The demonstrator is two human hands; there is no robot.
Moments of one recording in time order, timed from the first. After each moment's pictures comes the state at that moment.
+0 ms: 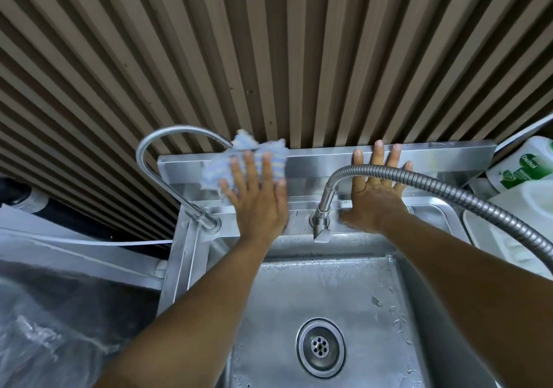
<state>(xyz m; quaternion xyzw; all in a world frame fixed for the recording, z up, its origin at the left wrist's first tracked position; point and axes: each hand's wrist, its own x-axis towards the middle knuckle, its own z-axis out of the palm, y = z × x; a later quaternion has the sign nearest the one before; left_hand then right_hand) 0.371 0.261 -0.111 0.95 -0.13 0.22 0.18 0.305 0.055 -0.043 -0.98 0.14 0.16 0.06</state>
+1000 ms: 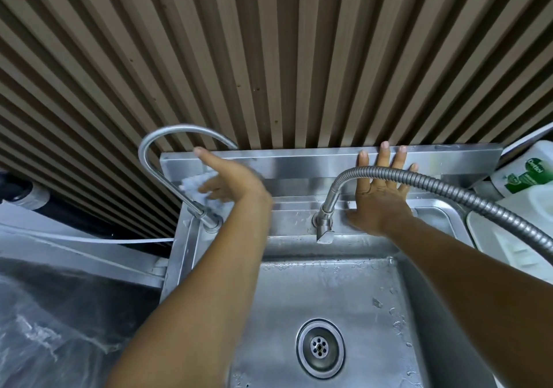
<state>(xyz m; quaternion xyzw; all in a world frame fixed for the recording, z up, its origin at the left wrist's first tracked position) 0.408 0.250 -0.021 0.43 0.45 0.05 0.78 0.305 0.052 -0.052 -0.98 0.13 0.13 0.06</state>
